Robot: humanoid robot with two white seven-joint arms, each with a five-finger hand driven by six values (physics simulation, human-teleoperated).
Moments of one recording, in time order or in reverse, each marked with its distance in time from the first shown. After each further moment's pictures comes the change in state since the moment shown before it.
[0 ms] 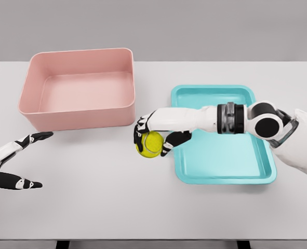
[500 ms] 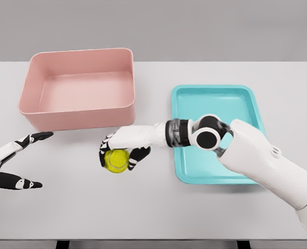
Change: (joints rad) left arm 0.000 0.000 0.000 0.000 -0.001 0.000 0.000; right arm 0.000 0.249 0.104 0.178 0.196 0.052 0.000
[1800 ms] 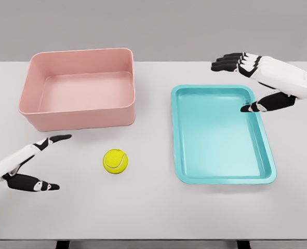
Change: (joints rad) left arm -0.044 -0.110 -0.015 -0.059 -0.131 0.000 0.000; right arm 0.353 -0.488 -0.798 -0.191 -0.269 -0.352 0.000
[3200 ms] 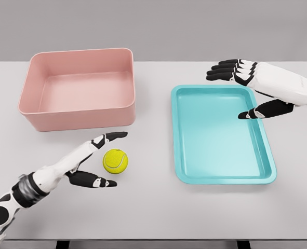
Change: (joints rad) left arm -0.219 -0.327 -0.196 0.017 -0.148 0.021 0.001; right arm 0.021 -0.024 0.001 -0.063 -0.009 0.000 0.000
